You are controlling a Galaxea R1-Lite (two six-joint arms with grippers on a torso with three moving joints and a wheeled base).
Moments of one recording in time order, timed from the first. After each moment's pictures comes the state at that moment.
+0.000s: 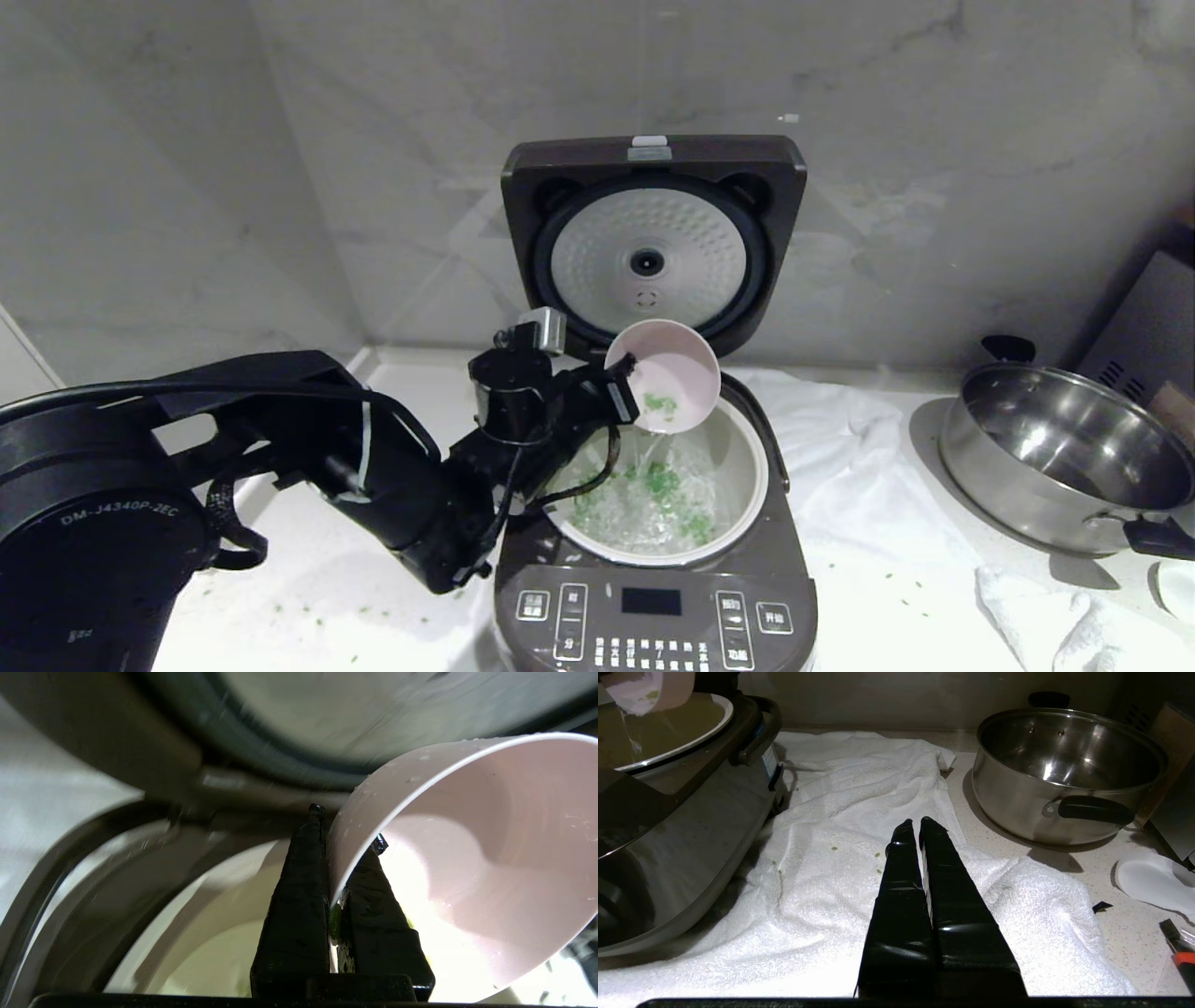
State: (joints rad) left arm -0.66 2.22 -1.00 -1.29 0.09 -0.47; right arm 0.00 0.00 0.00 0.00 0.00 -0.01
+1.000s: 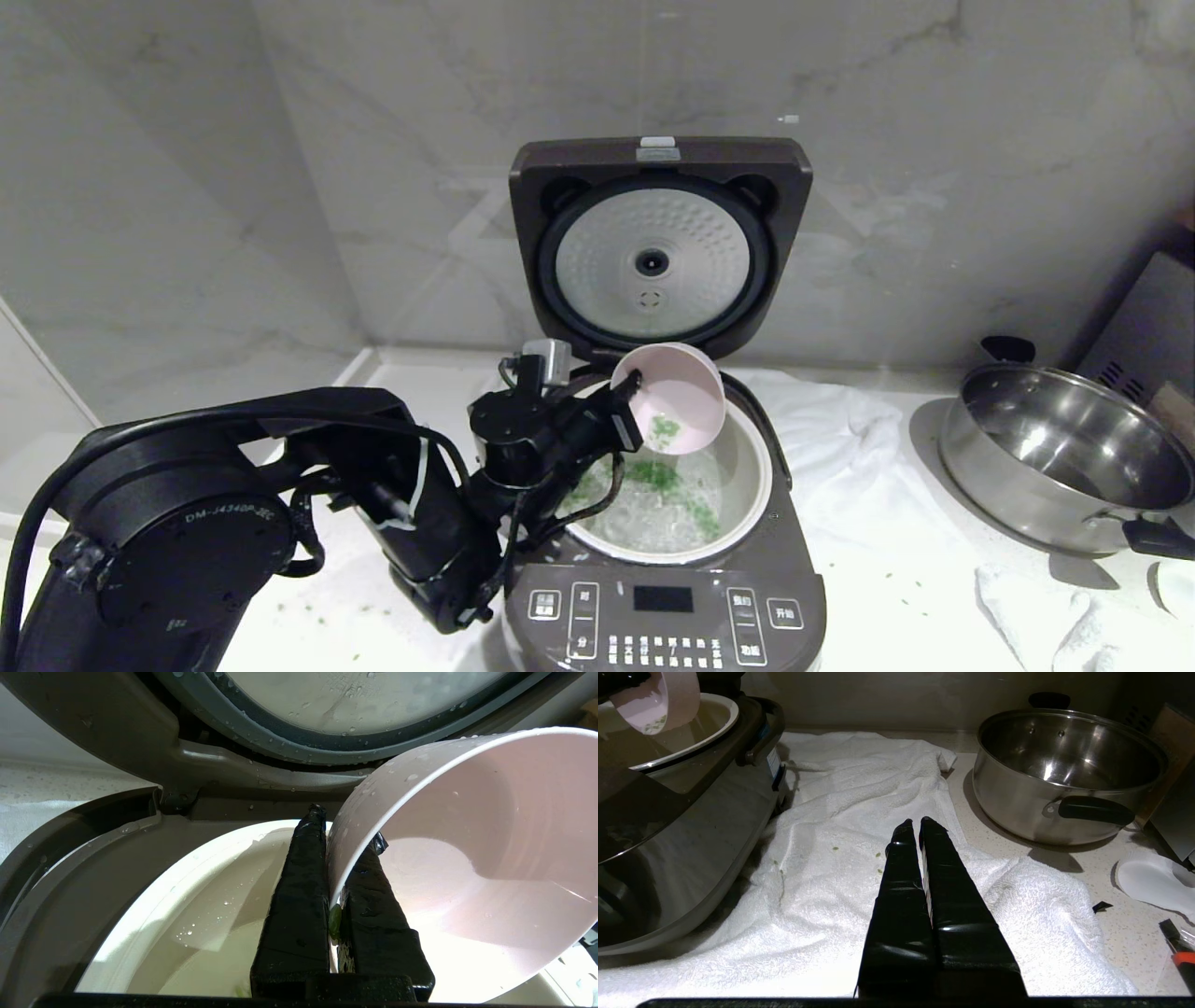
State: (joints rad) left arm -0.69 2.32 -0.94 -1.52 0.09 -0.40; right arm 0.00 0.00 0.00 0.00 0.00 -0.01
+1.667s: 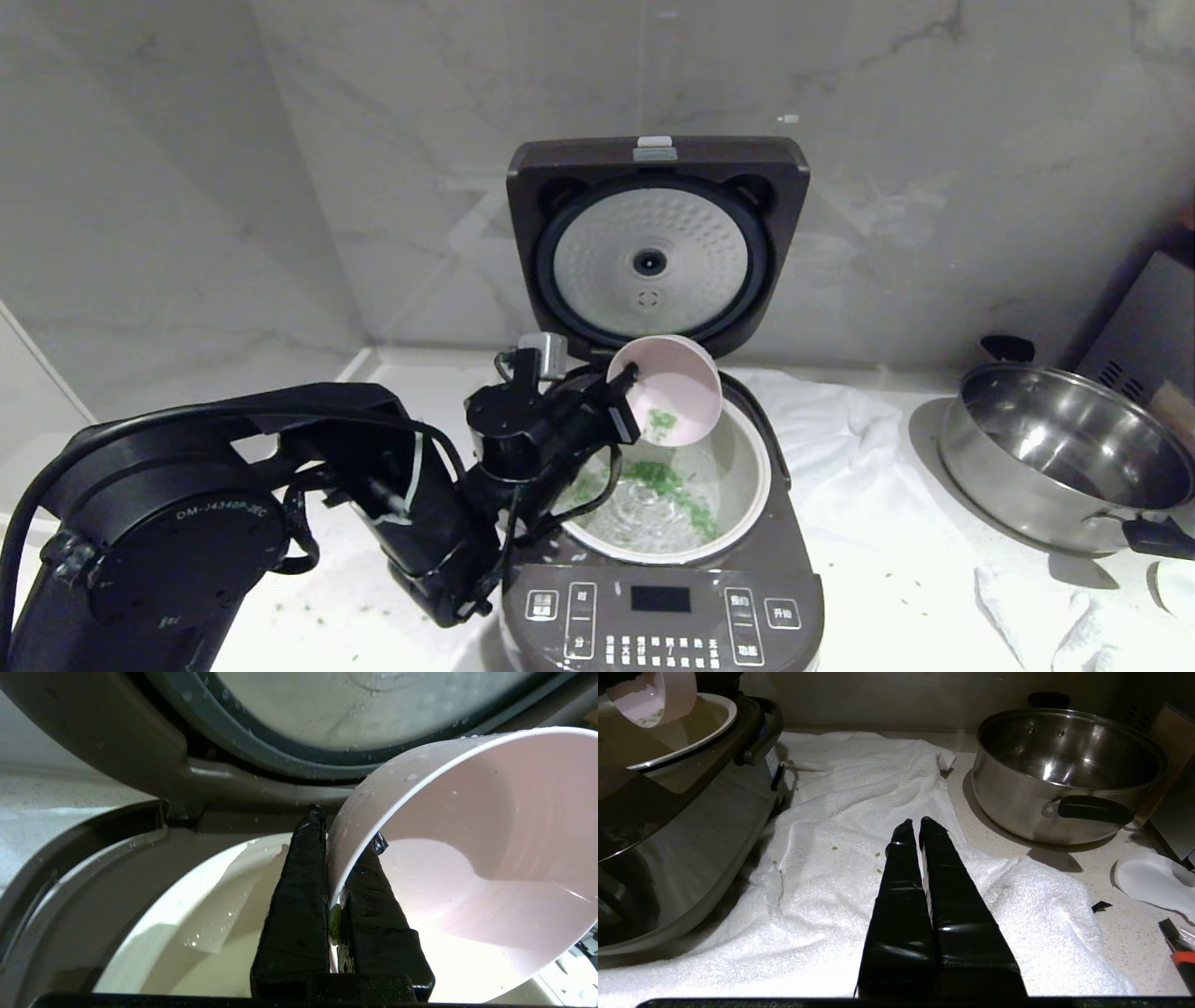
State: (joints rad) left arm -0.67 2.31 -0.95 -1.52 0.09 -0.40; right arm 0.00 0.00 0.00 0.00 0.00 -0.01
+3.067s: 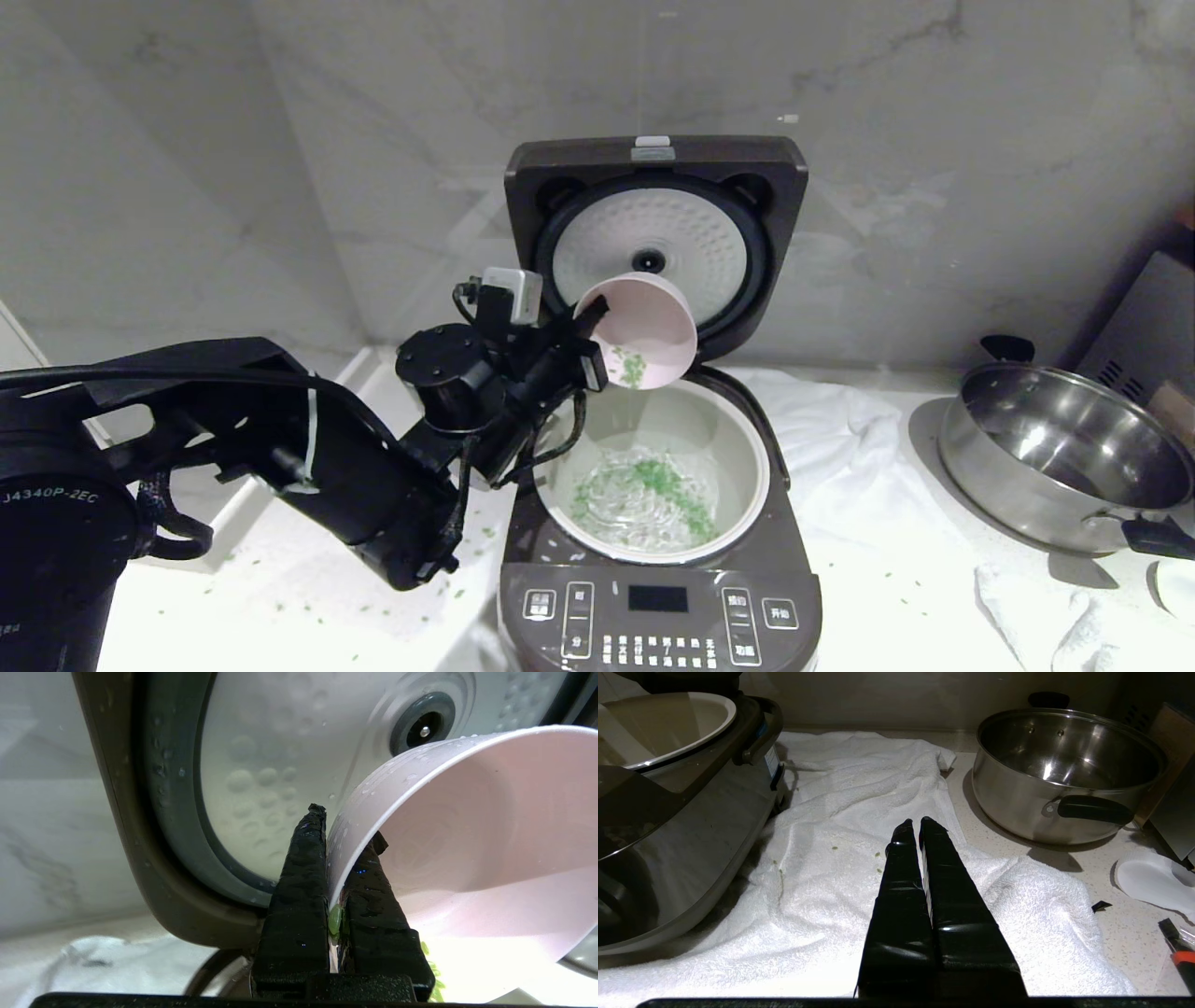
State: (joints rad) left arm -0.62 2.16 -0.94 -1.52 0.09 -0.08; right arm 0.00 0.00 0.00 0.00 0.00 -0.01
